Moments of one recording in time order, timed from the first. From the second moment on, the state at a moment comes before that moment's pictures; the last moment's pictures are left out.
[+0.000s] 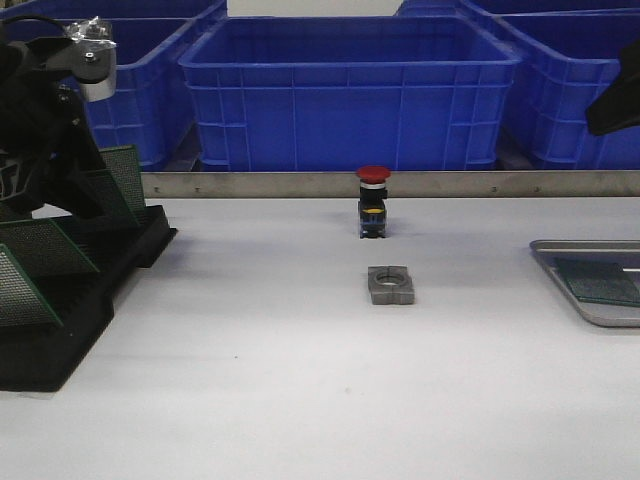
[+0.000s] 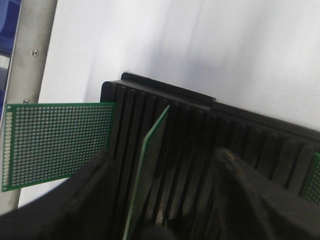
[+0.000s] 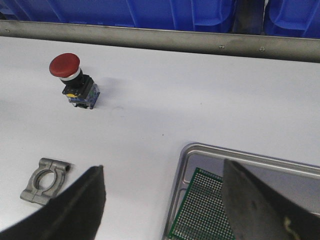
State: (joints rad) left arm -0.12 1.83 -1.27 -0.41 0.52 1.56; right arm -0.12 1.39 -0.73 1.50 0.33 -1.57
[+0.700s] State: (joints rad) left arm -0.12 1.83 -1.27 -0.38 0.51 1.57; right arm -0.12 1.39 -0.73 1.50 0.33 -1.57
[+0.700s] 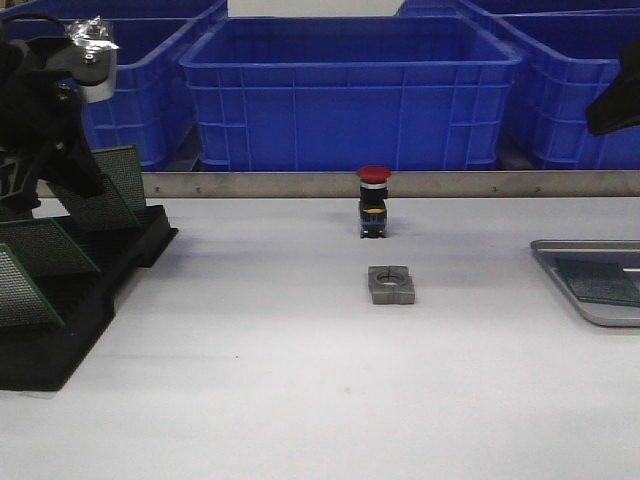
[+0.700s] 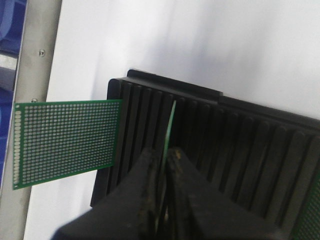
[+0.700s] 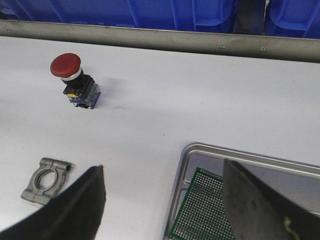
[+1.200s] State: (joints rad) left arm -0.13 1.62 -1.27 -0.31 0.72 1.56; right arm -0.12 1.39 -0.73 1.50 0.39 -1.57
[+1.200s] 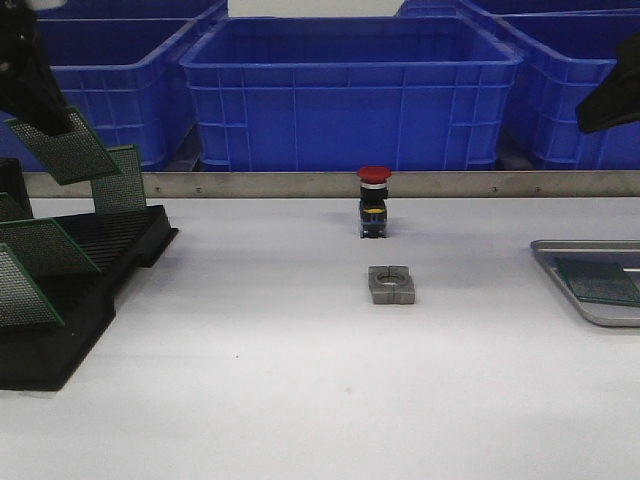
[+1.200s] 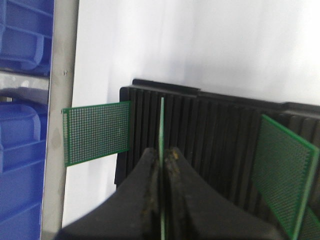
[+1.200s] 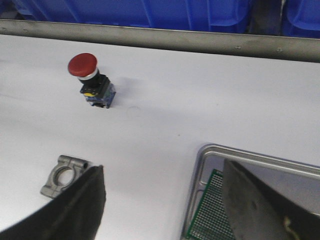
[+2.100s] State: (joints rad) left arm -0.51 1.57 -1.27 -0.79 0.91 1.56; right arm 0.26 1.39 -0.73 1.45 0.68 -2.02
